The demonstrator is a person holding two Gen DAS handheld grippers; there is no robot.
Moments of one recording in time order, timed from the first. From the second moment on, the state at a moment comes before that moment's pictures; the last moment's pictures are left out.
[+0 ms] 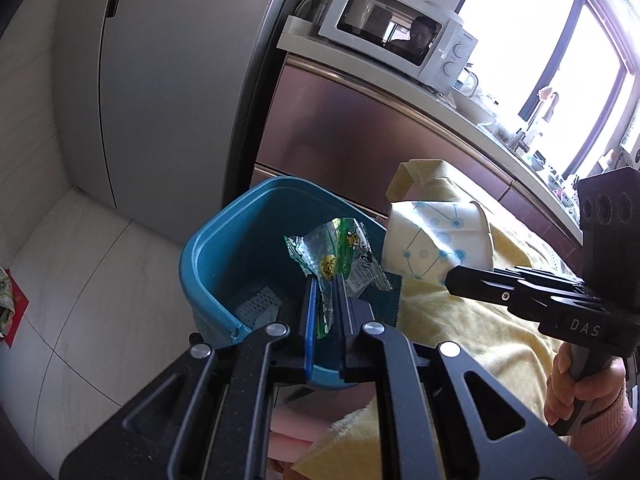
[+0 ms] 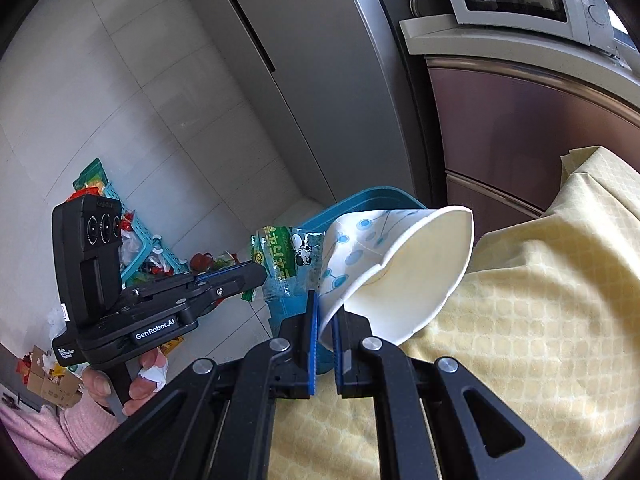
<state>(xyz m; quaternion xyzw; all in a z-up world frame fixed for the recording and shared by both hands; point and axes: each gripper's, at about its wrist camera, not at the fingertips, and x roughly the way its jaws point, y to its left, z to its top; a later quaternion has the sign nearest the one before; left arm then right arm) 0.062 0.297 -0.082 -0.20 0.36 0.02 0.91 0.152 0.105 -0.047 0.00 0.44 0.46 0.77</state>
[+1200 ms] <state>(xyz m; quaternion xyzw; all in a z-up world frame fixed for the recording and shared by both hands) 0.097 0.260 -0.103 -0.17 0.37 0.00 0.91 0.147 0.055 -0.034 0.05 0.42 0.44 0.79</state>
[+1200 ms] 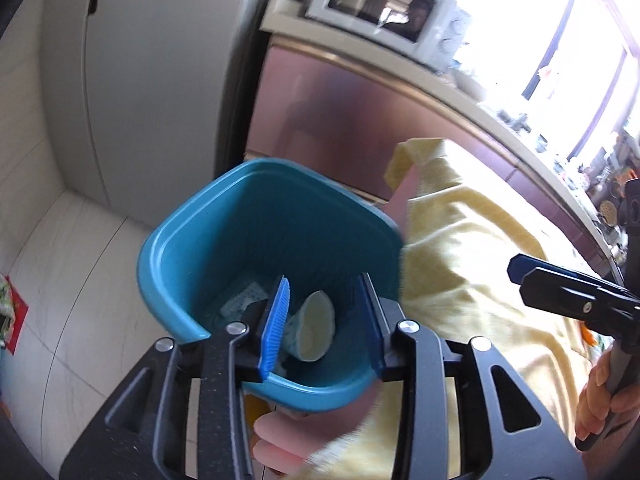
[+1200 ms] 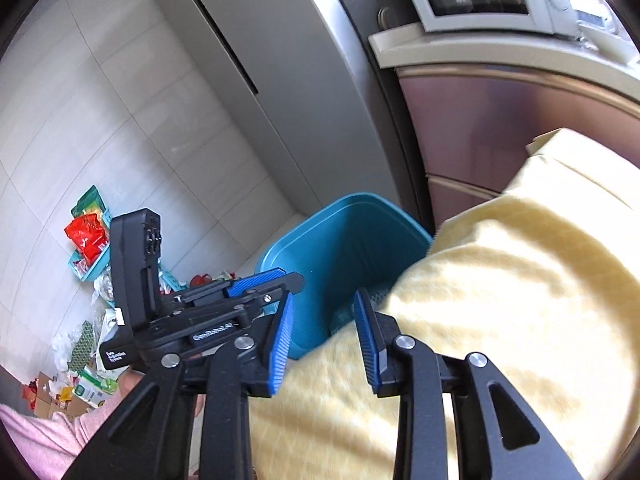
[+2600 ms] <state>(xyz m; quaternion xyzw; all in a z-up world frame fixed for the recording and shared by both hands) 0.095 -0.124 -0.071 0.04 0.39 -0.35 0.85 0.033 -0.286 -0.077 0.23 0.35 0.12 0.90</state>
